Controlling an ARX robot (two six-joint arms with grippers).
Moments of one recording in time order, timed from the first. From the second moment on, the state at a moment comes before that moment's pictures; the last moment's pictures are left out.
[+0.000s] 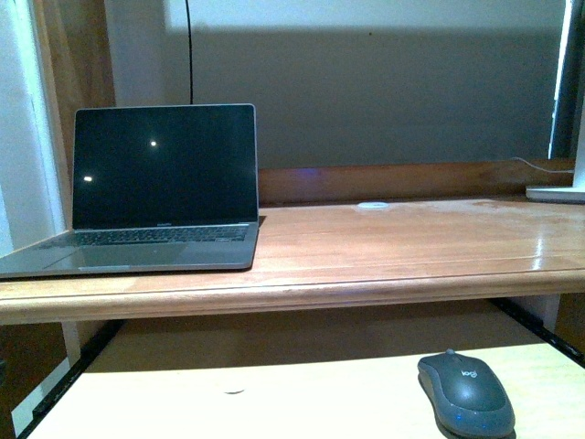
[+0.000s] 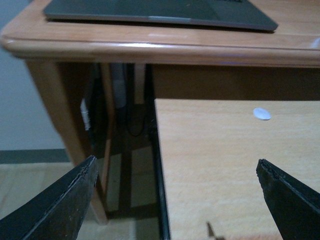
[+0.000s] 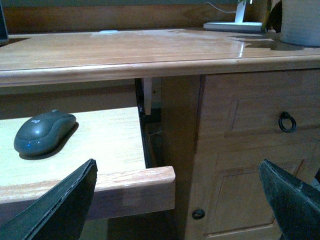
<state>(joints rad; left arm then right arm) -0.16 0.77 0.32 0.18 -0.04 -0.08 0.00 0.00 0.01 0.00 0.00 0.00</state>
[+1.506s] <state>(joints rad) -0.01 0.01 0.01 0.00 0.00 -0.01 0.64 1.07 0.51 0.34 0.34 0.01</state>
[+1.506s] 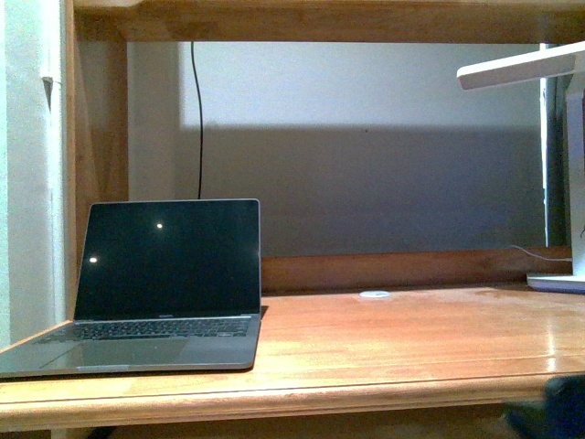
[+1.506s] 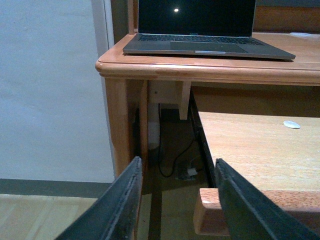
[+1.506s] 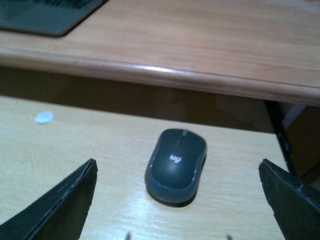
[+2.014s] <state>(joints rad) -0.01 0.01 0.01 0.00 0.00 -0.01 0.66 1.40 0.71 0.17 0.46 0.08</state>
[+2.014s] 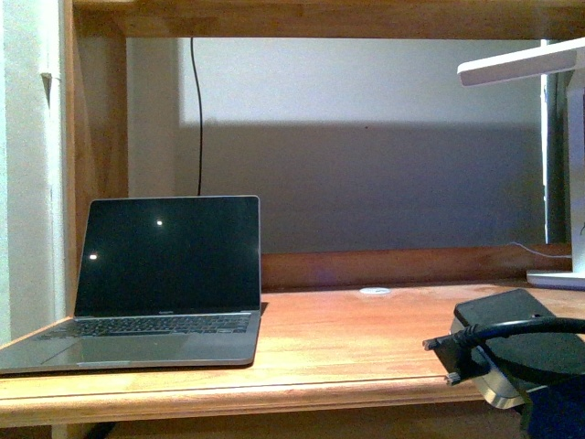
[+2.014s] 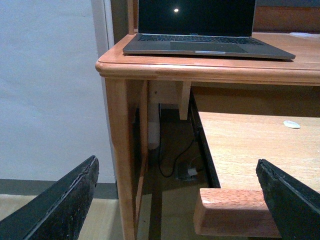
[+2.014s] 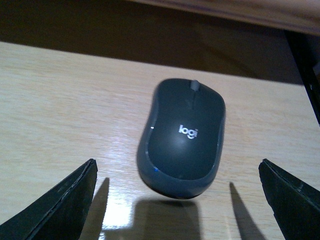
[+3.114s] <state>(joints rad) -0.01 0.01 0.01 0.00 0.00 -0.01 0.58 1.64 0.89 0.11 0.50 0.23</state>
